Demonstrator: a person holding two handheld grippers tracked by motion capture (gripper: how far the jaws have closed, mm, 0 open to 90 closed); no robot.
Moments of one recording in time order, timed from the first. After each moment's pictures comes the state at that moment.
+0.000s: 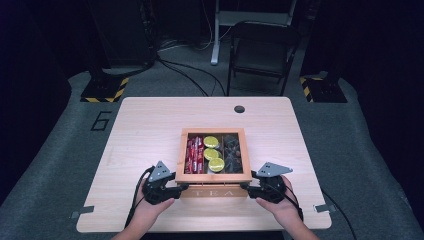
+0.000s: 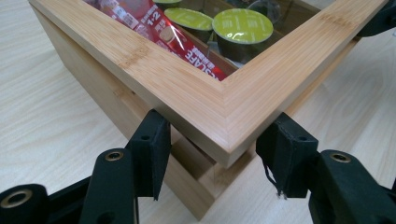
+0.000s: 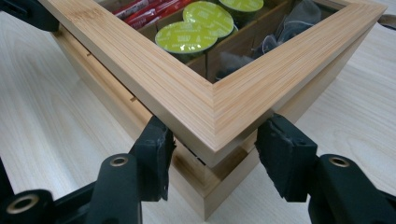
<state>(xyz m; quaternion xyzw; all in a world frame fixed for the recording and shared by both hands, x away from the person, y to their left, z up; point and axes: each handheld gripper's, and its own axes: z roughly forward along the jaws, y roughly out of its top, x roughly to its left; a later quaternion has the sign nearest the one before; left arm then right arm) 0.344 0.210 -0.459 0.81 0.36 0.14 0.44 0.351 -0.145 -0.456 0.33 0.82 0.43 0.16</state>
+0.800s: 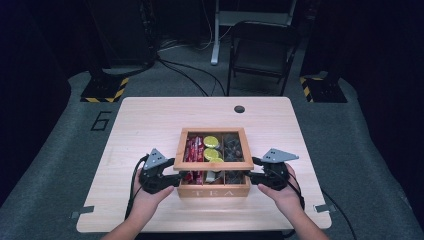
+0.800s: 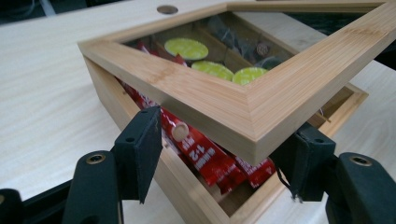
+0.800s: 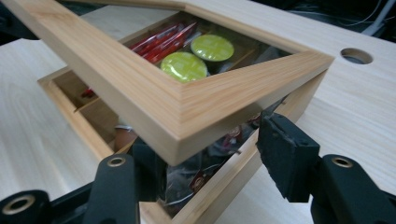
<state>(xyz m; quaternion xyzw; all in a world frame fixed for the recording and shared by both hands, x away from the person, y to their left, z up) 0.355 0.214 -0.421 0.78 0.38 0.18 0.46 0.371 -0.149 -0.425 0.35 0.80 0.46 0.17</state>
